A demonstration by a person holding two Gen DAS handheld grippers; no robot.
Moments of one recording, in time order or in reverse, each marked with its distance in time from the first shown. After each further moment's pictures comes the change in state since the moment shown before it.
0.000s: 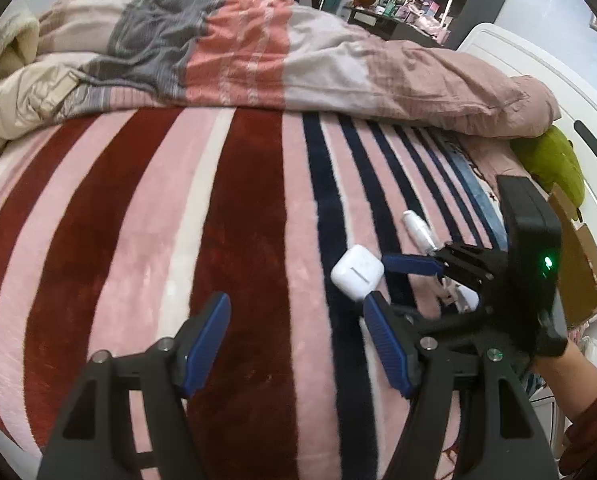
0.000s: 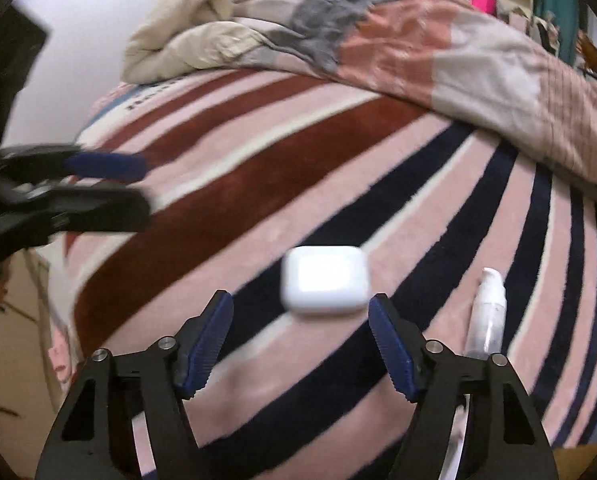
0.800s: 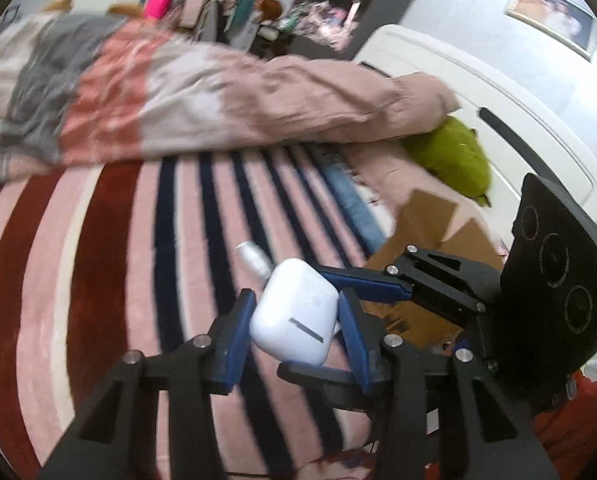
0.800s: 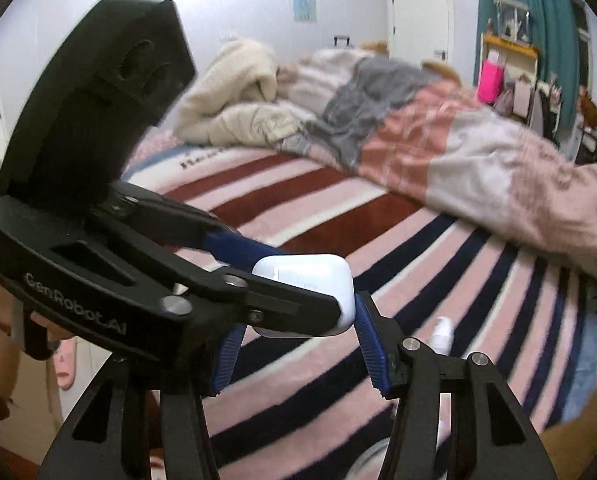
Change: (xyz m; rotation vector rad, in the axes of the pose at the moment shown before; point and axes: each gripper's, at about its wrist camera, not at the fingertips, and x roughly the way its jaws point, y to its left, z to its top) left arm -0.060 -0.132 0.024 0.164 -0.063 -0.298; right arm -0.157 0.036 -0.015 -0.134 -0.292 -0.011
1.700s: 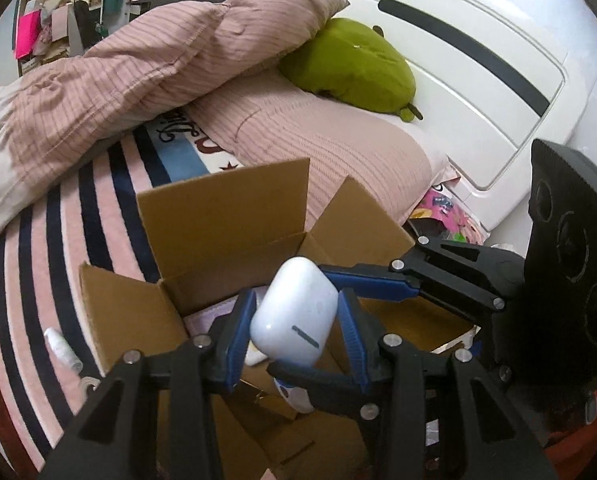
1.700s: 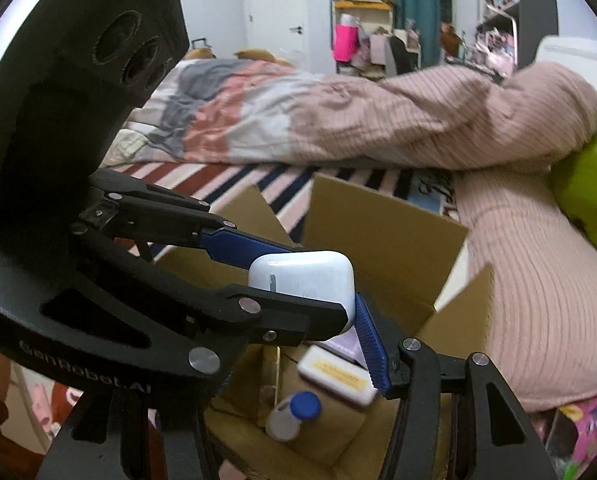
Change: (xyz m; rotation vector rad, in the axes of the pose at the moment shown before) left arm 0.153 -0.206 0.038 0.307 0.237 -0.136; right arm -0.151 -0.144 -0.097 0.330 0.097 -0.325
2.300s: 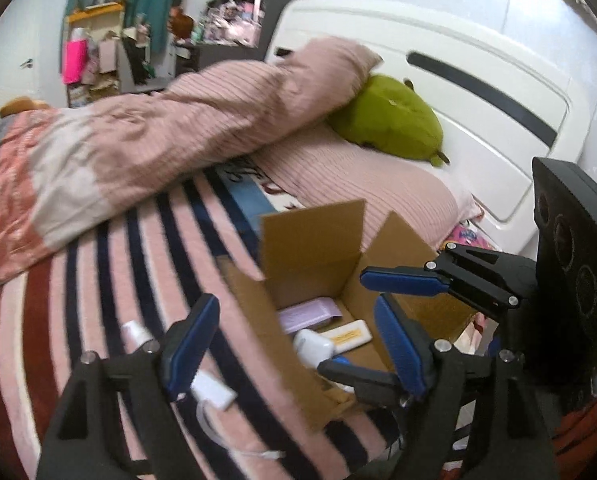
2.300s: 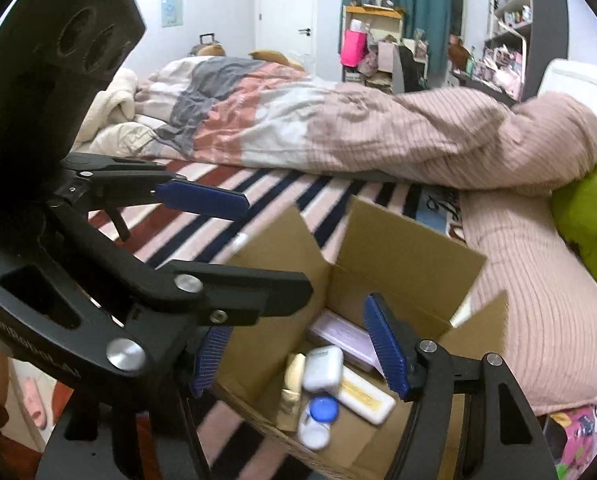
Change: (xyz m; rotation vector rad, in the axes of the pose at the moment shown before) left arm -0.096 0.038 -0.036 -0.039 -0.202 0.153; right arm -0.010 0.060 0.020 -0.093 -0.035 -0.020
